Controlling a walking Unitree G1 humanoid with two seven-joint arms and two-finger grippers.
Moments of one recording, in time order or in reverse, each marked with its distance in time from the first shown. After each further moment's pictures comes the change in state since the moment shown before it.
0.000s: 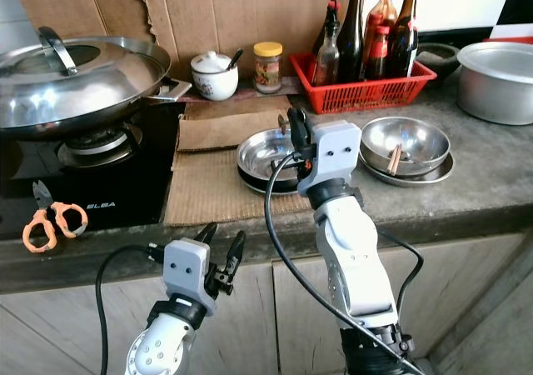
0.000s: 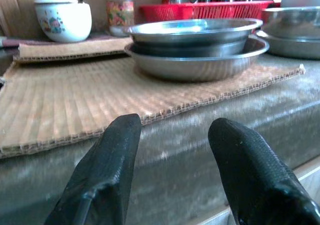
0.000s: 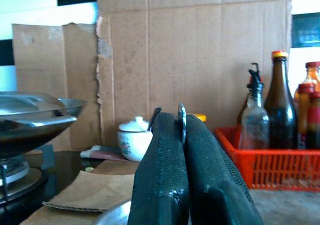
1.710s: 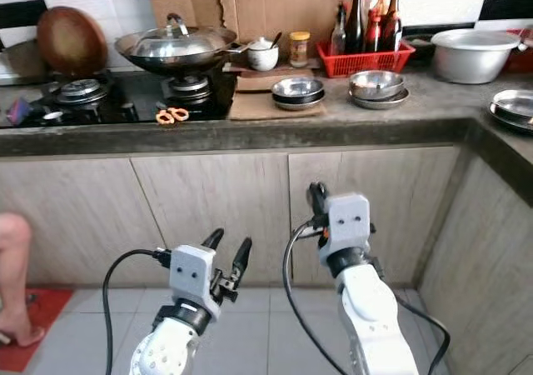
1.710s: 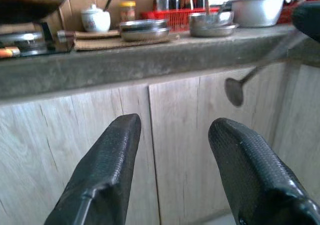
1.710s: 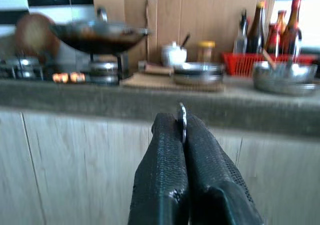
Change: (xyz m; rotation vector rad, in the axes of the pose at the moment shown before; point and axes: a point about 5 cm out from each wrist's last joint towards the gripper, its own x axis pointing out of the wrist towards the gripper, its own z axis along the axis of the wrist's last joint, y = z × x) left arm -0.002 -0.001 -0.007 -0.018 0.038 -0.008; right arm -0.083 -0.006 -0.056 -0.076 0.327 -0.062
